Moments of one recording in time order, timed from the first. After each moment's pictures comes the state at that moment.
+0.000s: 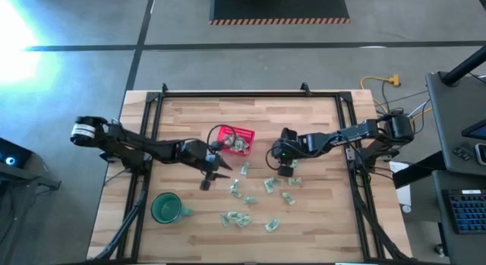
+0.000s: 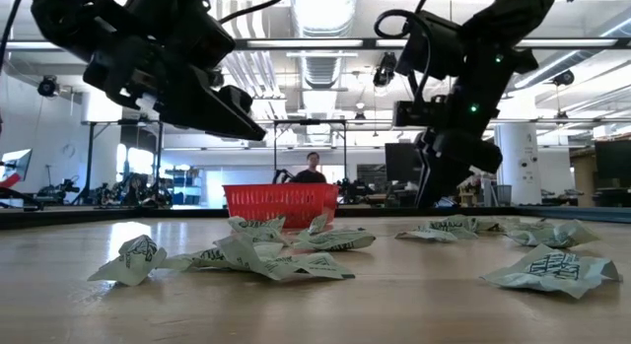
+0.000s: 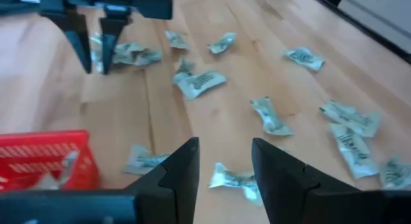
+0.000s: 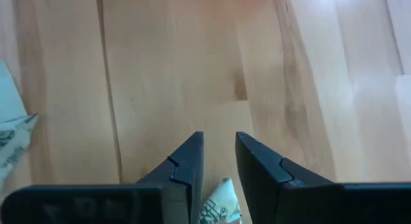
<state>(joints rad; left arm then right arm) -0.05 1.36 0.52 0.38 0.17 0.14 -0.03 1.59 0.79 -0.31 0.23 0.05</state>
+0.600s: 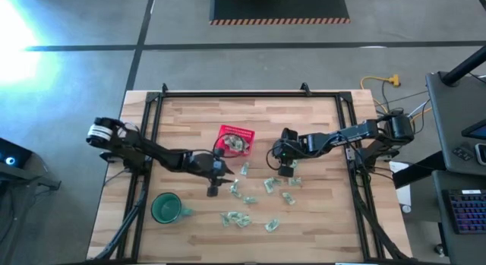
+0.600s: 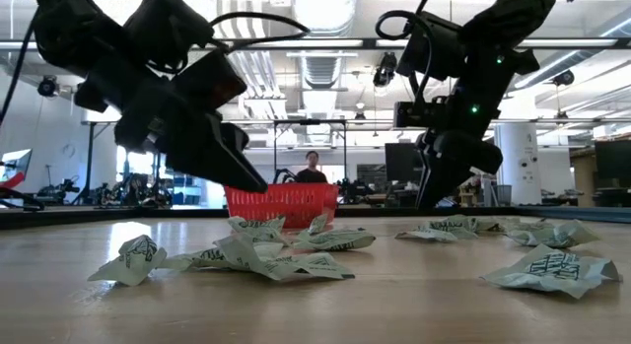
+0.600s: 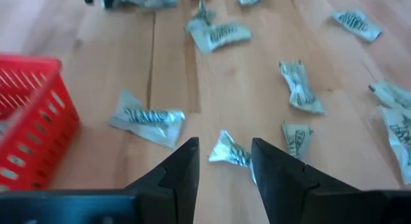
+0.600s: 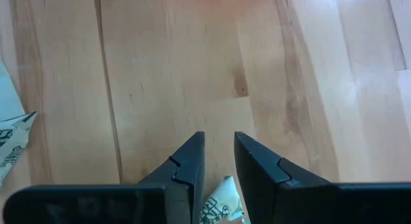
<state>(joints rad) -0.14 1.56 0.53 0.46 -0.03 -0.03 -0.03 1.59 0.78 -0.31 0.23 0.06</state>
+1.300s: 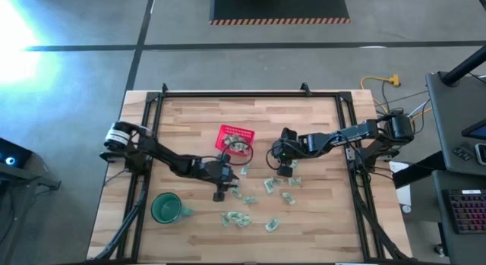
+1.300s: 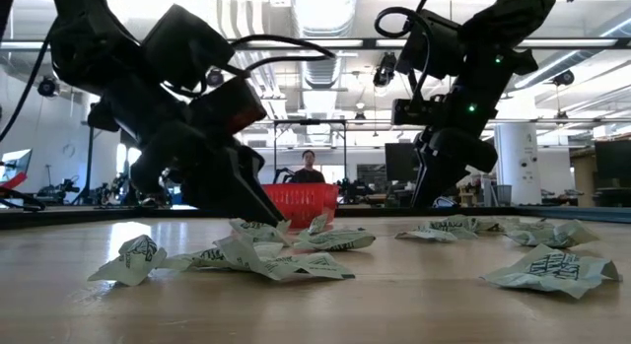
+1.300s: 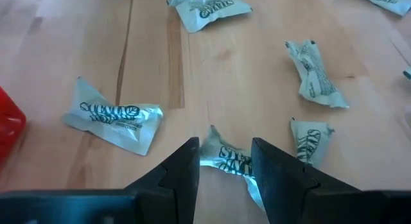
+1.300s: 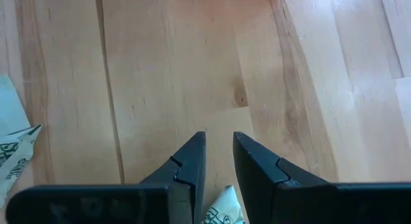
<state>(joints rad) -0.17 1.75 0.61 0.53 -0.06 -0.05 -0.03 1.59 0.78 -0.28 0.23 0.07</state>
